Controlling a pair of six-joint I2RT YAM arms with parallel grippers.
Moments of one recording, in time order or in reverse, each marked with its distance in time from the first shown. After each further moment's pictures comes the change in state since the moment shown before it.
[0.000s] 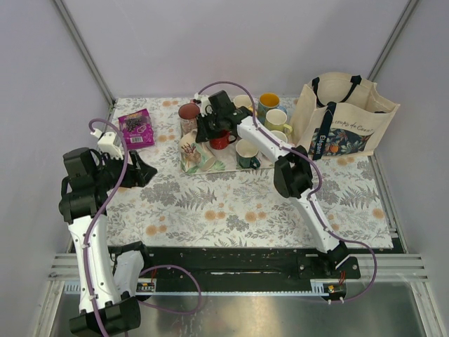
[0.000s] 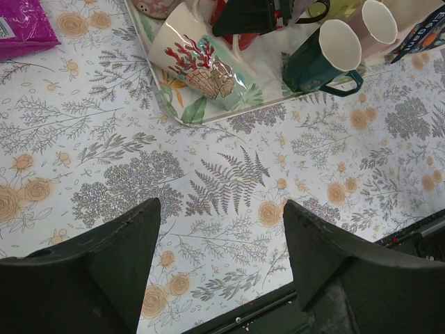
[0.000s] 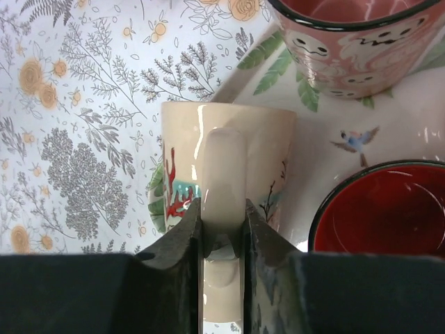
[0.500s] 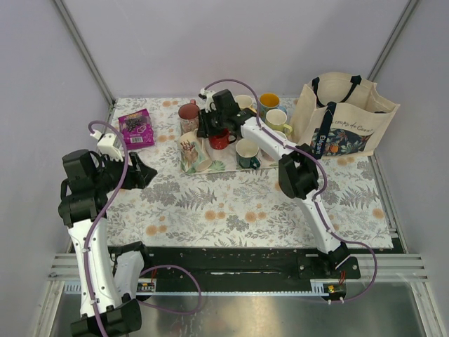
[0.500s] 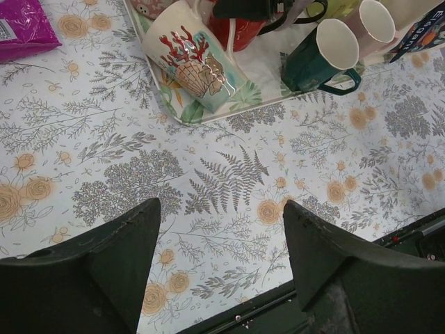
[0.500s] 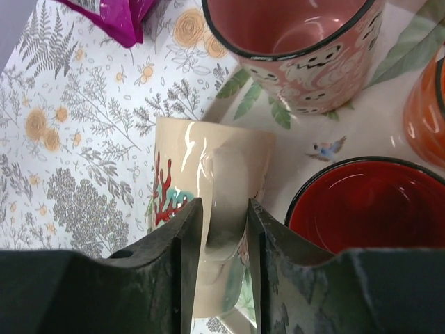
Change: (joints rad) left arm 0.000 -0.023 0.003 -0.016 -0.001 0.005; right arm -0.011 -0.082 -0.138 0.161 0.085 0.075
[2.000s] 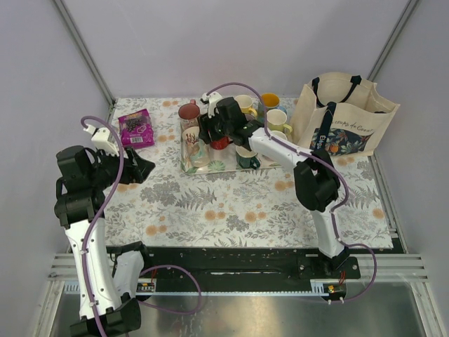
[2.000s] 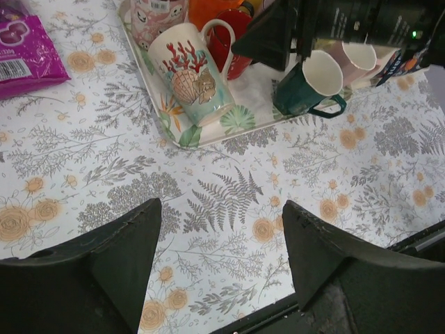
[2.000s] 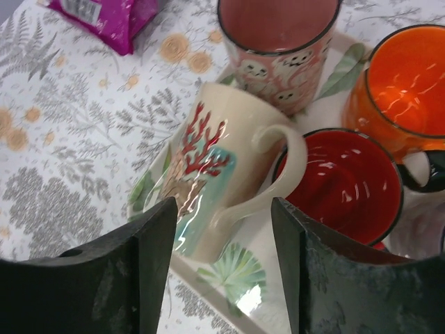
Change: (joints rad) left arm 0.000 0.011 0.070 0.035 0.009 -0.045; right arm 0.058 -0.331 -0.477 0.272 0.185 -0.127
